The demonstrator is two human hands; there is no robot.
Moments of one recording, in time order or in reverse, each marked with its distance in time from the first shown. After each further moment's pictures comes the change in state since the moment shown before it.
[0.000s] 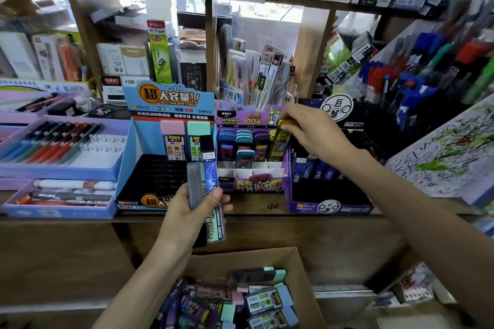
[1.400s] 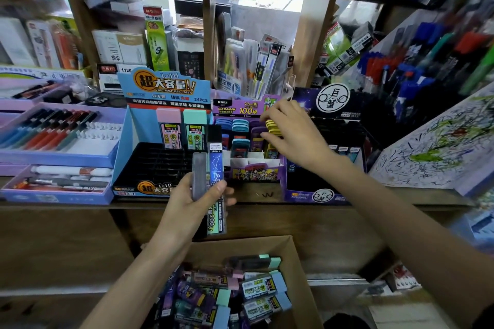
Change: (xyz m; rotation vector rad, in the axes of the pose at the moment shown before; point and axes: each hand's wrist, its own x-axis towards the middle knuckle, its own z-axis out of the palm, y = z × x) left_hand -0.013 0.005 0.011 0.027 -0.059 -0.009; right_hand -0.011 -0.020 0.027 -0.042 0.021 -0.022
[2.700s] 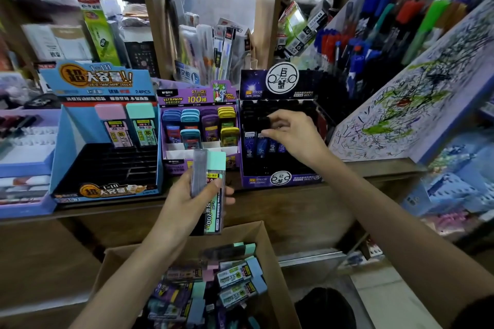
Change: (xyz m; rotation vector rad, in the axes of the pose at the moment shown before) left_hand 0.005 -0.023 0.060 0.087 -0.161 -0.048; right_hand -0.064 0.056 -0.012 0.673 0.026 0.547
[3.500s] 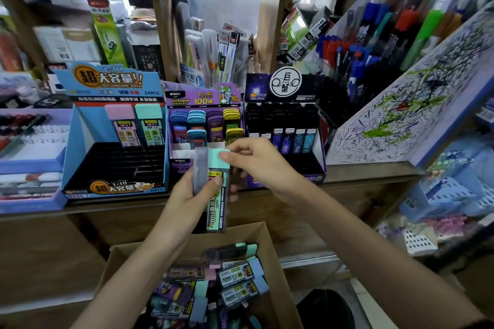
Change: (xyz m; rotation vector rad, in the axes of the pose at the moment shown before) left_hand -0.006 0.002 -0.005 -0.038 0.007 0.123; right_hand -0.052 -0.063 0.049 0.235 -0.278 0.104
